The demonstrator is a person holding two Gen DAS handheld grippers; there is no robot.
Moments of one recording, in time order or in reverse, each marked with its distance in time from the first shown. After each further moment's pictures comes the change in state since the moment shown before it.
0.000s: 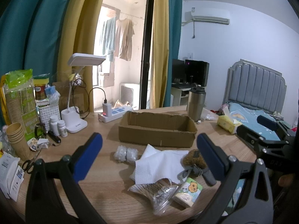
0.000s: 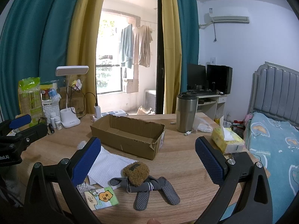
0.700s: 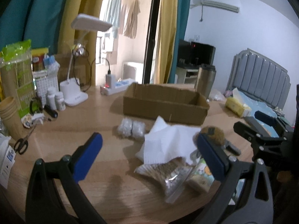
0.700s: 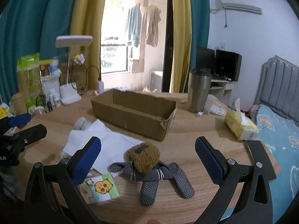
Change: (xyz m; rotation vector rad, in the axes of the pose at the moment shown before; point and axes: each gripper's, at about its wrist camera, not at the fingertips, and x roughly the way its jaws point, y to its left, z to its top) left arm 0.043 0.023 -0.044 -0.049 0.171 0.014; right arm 0.054 0.020 -0.031 -0.054 0.175 0.038
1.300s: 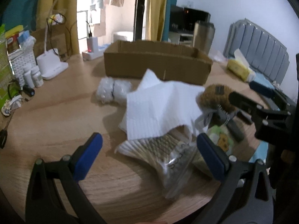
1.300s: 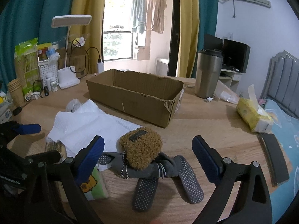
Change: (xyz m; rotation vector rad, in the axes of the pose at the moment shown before) left arm 0.072 -0.019 -0.038 0.069 0.272 -0.035; right arm 0.051 -0.009 -0.020 -0.022 0.092 0.051
